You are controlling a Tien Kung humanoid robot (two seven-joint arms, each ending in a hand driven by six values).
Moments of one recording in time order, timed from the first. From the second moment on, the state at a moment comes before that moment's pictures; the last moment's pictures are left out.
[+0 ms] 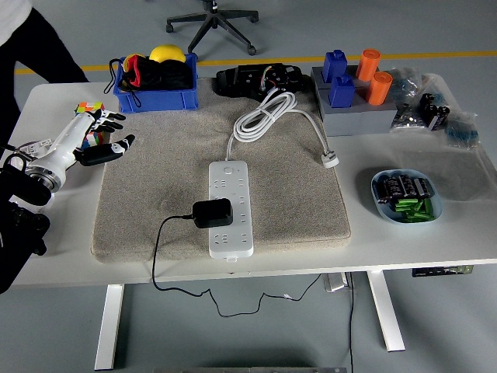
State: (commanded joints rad) left arm -0.37 0.39 -1.14 -1.24 1.69 0.02 0.06; right arm 0.03 -0.24 1.16 0.21 -0.69 -0.06 -0.16
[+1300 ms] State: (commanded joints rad) left arm -0.49 0.38 -0.68 -1.35 1.69 -0.01 0.10; right arm 0.03 -0.23 1.16 0.20 -0.68 -0.05 -0.16
